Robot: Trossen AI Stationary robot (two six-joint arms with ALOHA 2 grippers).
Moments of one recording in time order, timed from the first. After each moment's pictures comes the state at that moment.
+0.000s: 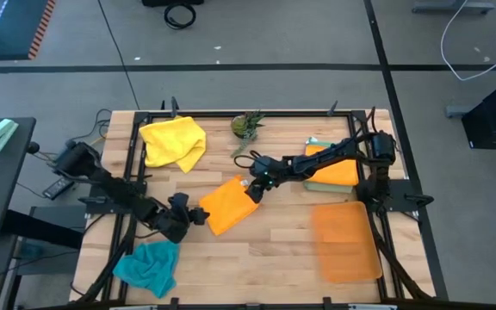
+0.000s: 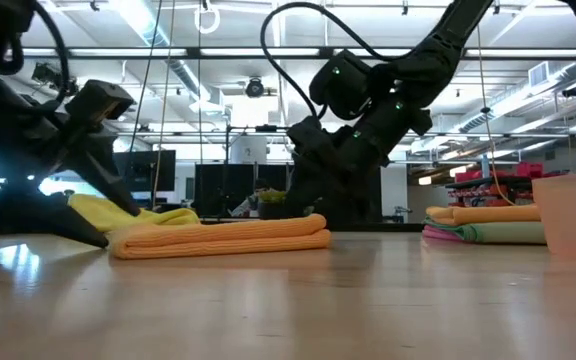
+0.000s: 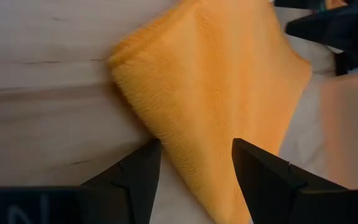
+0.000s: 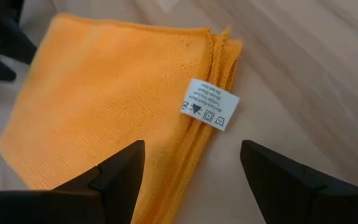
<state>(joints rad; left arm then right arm) -0.58 1.49 0.38 0.18 -0.66 -1.92 -0.11 1.92 0.98 0.13 -0.10 0.62</state>
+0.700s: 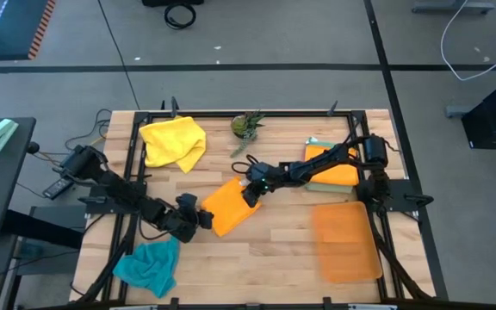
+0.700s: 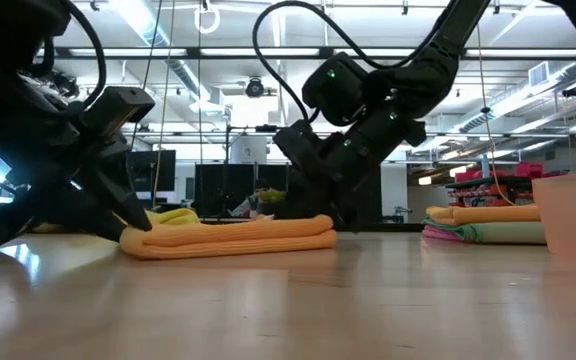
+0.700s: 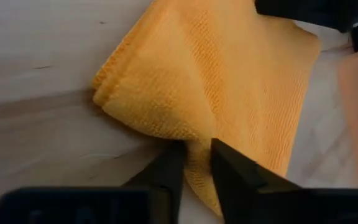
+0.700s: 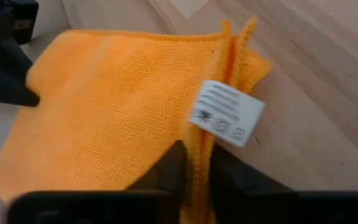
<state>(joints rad) -0.53 1.60 0.45 0.17 -0.62 -1.77 -0.05 2.01 0.99 0.23 -0.05 0.64</state>
